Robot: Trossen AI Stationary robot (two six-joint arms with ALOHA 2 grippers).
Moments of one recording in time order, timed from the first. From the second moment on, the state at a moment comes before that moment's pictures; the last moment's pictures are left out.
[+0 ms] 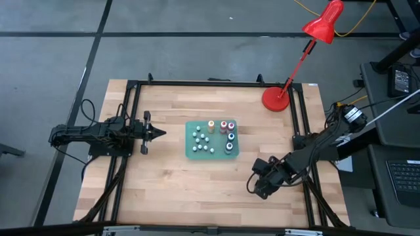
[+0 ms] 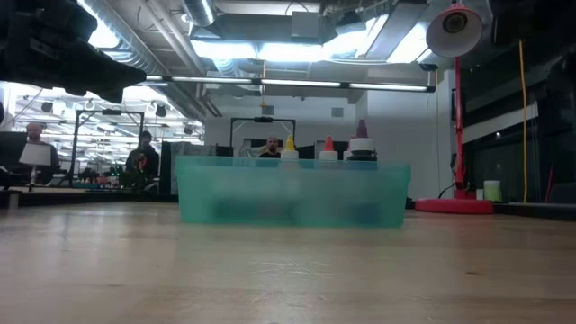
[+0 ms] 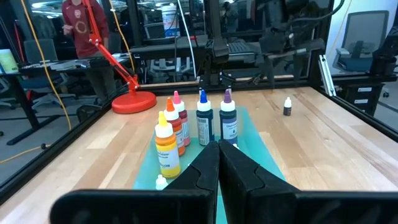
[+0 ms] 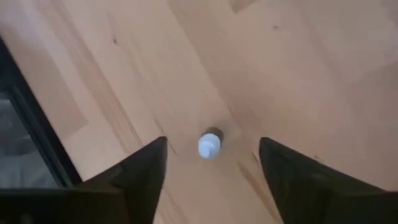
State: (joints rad) left arm 0.04 0.02 0.06 -0.08 -0.03 0.07; right arm 0.66 1.47 0.97 -0.74 0.13 1.22
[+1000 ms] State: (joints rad) left arm 0.04 0.02 0.06 -0.08 -0.03 0.07; right arm 0.66 1.59 0.83 -0.50 0.00 1.41
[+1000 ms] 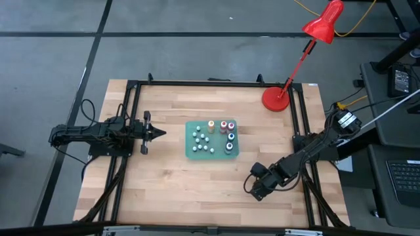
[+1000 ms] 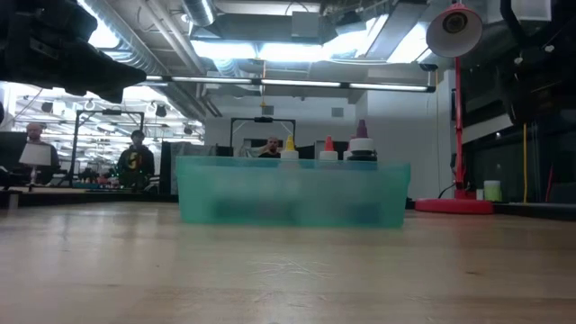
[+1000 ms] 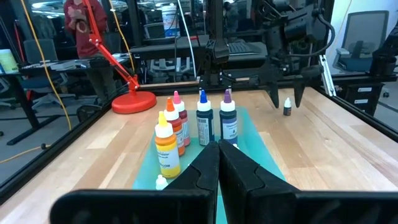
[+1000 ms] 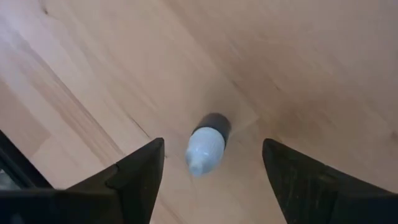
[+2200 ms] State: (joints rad) left arm 0.04 0.02 0.06 -0.08 -0.03 0.07; right arm 0.63 1.59 0.92 -0.53 -0.04 1.33
